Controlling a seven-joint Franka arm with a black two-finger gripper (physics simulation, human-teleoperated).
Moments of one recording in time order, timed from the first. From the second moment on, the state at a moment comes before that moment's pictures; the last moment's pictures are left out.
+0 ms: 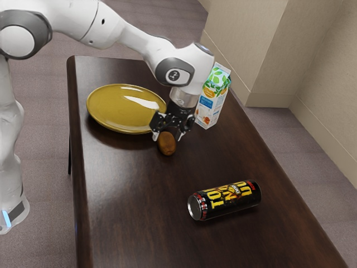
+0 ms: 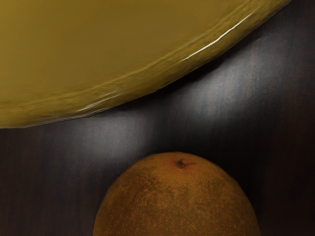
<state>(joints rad) -0.17 -0.03 0.22 -2.08 -0.05 1.88 -1.69</state>
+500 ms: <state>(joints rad) -0.16 -0.21 0.20 -2.08 -0.06 1.81 -1.76</state>
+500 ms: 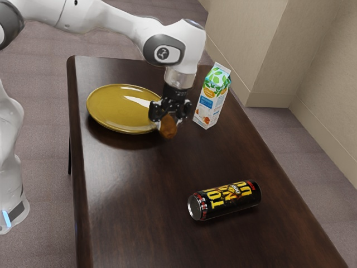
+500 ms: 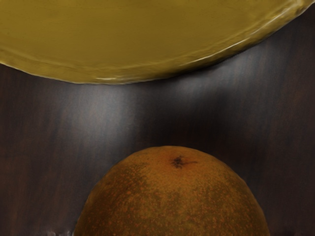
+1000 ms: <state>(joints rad) -0.08 -0.25 0.41 -2.05 0.10 1.62 -1.69</state>
